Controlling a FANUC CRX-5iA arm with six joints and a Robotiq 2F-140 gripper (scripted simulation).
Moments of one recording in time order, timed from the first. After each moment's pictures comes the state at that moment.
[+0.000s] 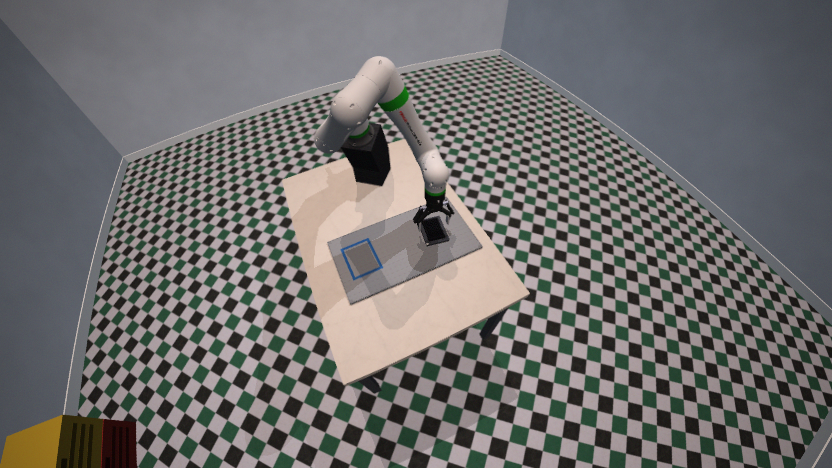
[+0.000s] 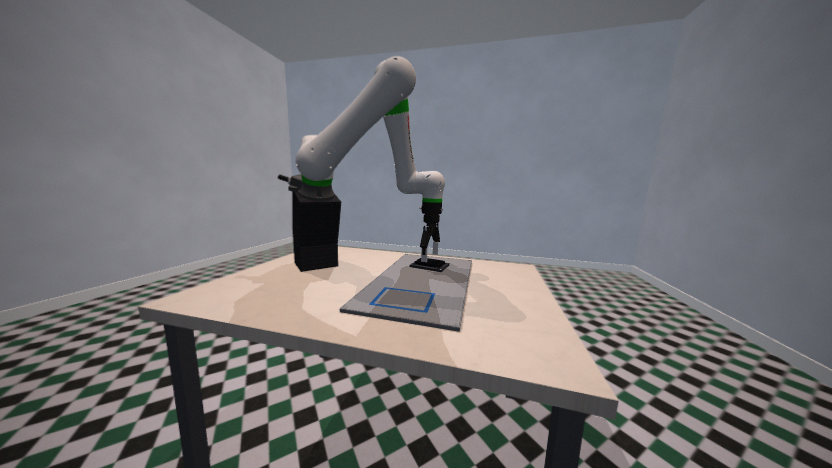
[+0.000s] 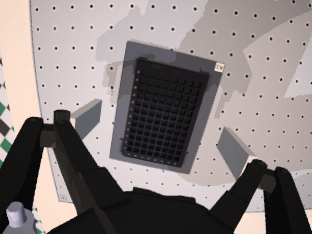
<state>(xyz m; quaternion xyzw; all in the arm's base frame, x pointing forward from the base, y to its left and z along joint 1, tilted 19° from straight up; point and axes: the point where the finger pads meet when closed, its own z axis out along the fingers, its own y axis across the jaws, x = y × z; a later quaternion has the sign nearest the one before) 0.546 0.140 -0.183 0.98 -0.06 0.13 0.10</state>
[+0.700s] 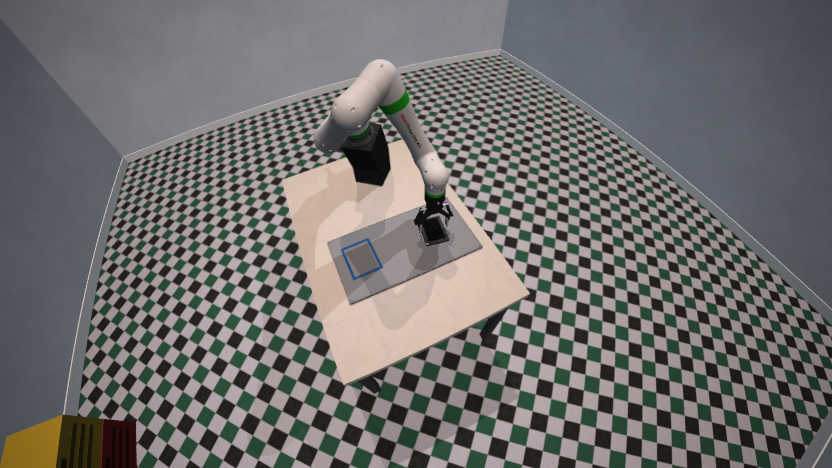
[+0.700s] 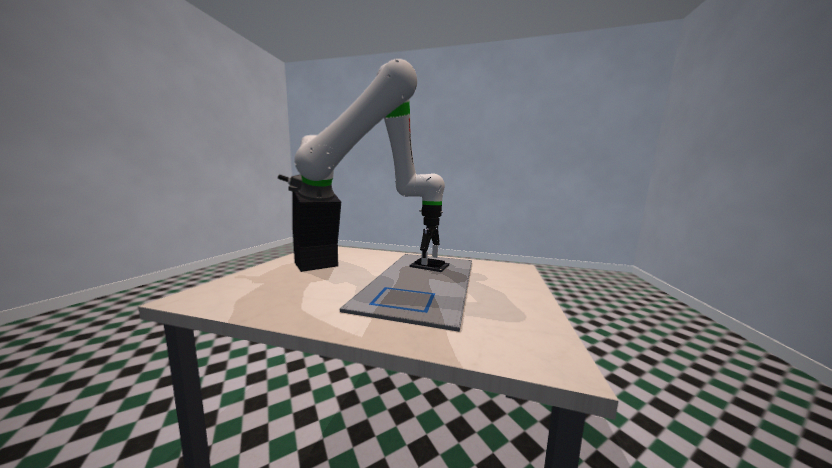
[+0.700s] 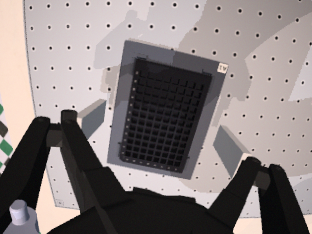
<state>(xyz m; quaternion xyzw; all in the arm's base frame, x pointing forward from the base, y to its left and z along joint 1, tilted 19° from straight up) 0.550 0.137 -0.194 0.98 -0.06 0.13 0.10</state>
